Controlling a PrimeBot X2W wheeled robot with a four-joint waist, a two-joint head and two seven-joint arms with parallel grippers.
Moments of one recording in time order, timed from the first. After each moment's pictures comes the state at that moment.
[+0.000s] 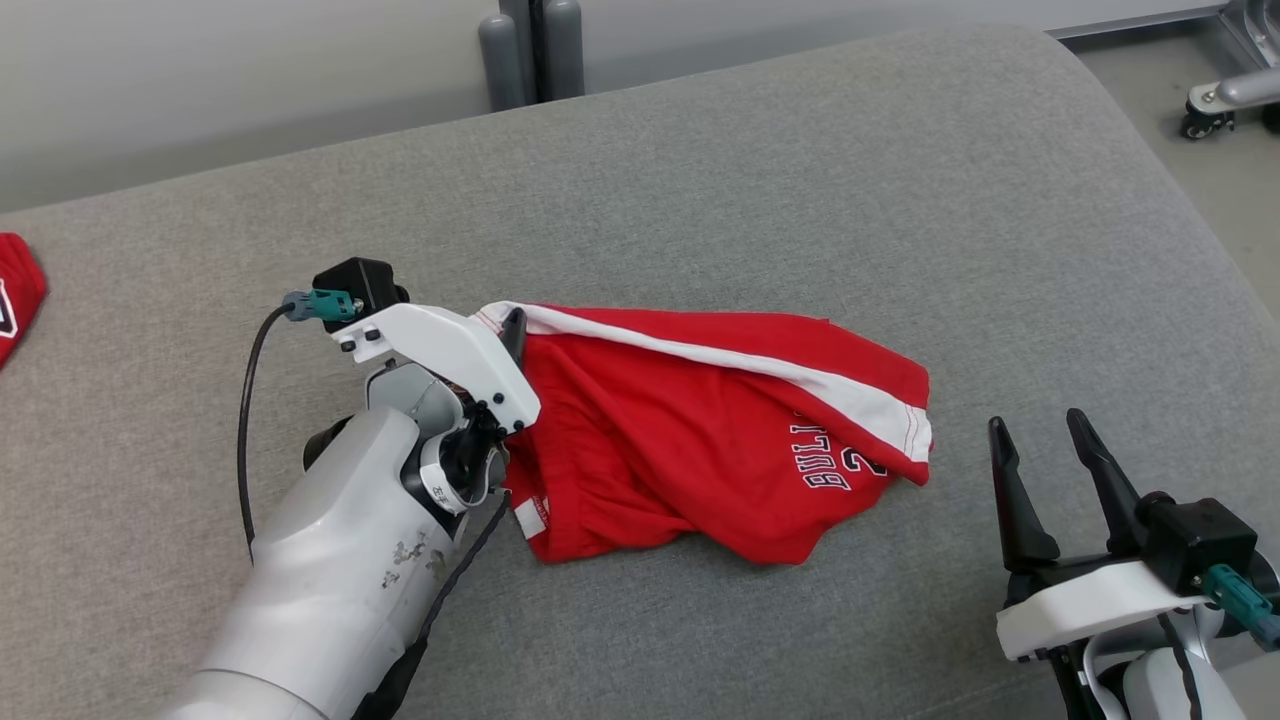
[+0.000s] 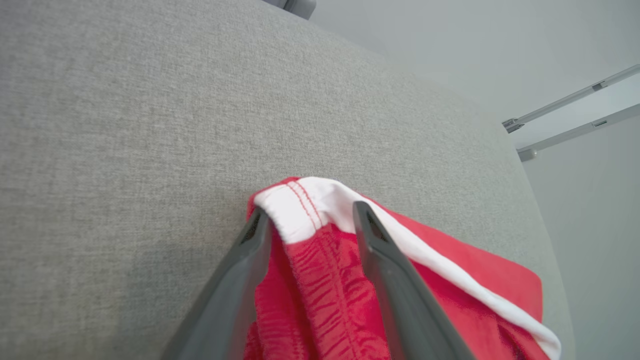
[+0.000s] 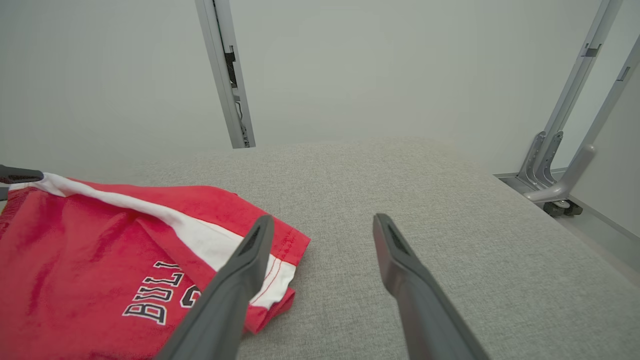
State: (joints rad) left arm -0.80 0.05 -0.64 0.92 -1.16 0.23 0.10; right arm -0.16 -0.05 0.01 0.29 0.14 0.13 -0.26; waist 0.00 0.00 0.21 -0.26
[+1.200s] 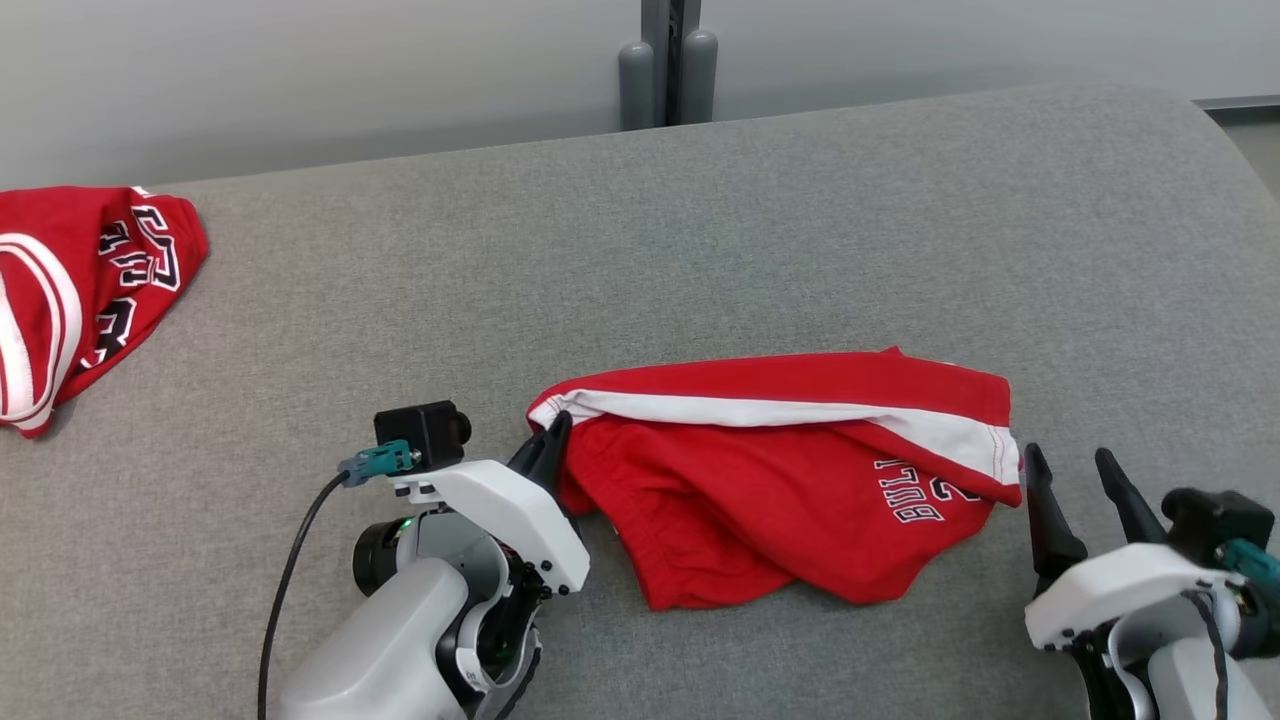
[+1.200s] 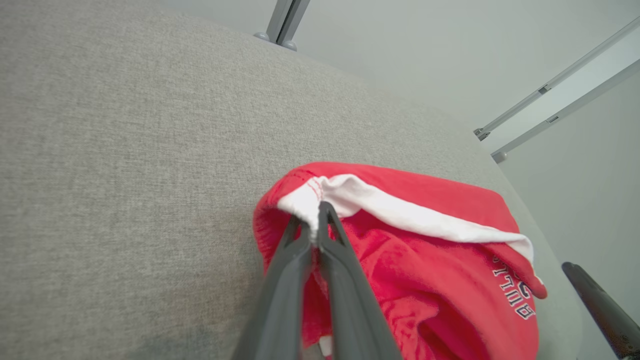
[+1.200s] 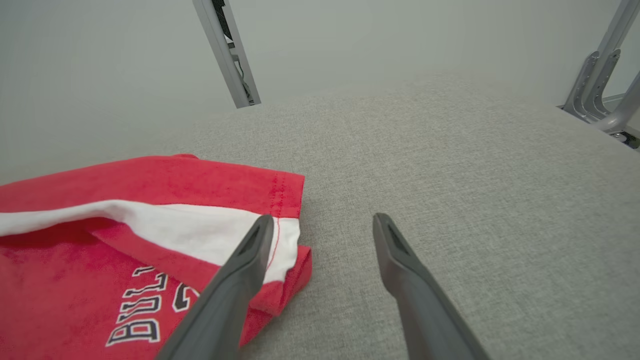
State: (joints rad) left arm -0.53 0.16 -0.80 0.53 -1.13 0.19 -0.11; right arm -0.22 -0.07 -0.05 0.51 0.23 0.13 -0.19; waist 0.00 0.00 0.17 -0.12
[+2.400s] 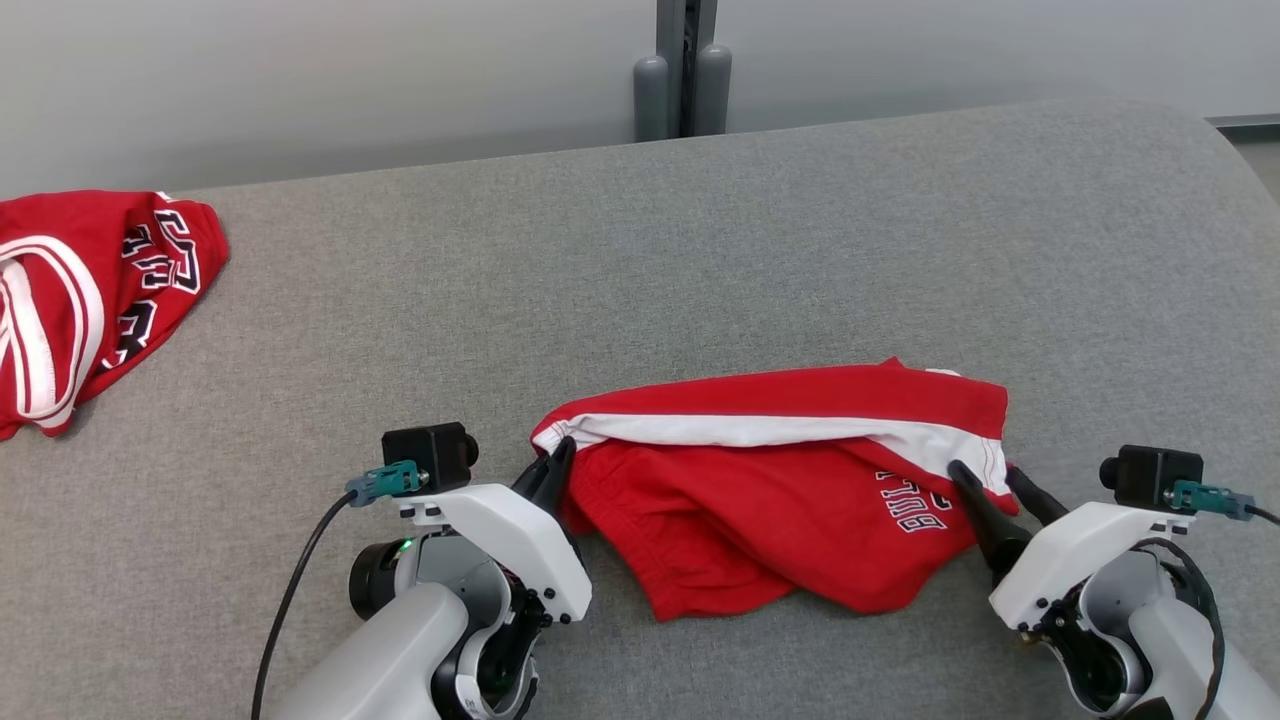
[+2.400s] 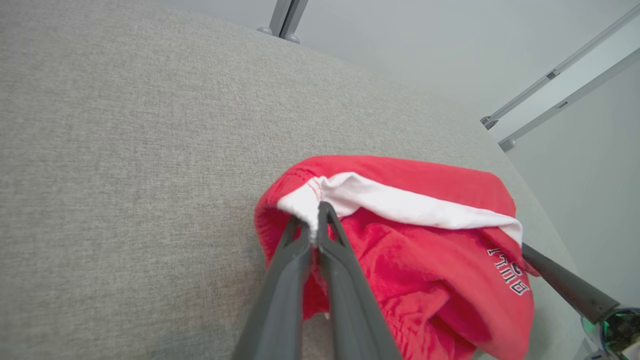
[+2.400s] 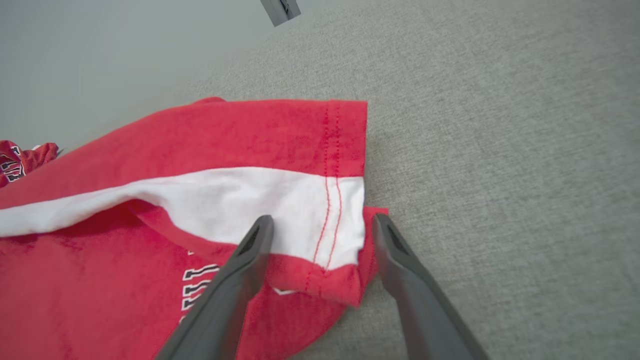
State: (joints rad) left arm -0.47 0.21 -0.83 0.39 -1.11 0.27 -0.07; right arm -0.38 -0.22 0.32 0.68 0.75 0.13 0.00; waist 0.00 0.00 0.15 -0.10
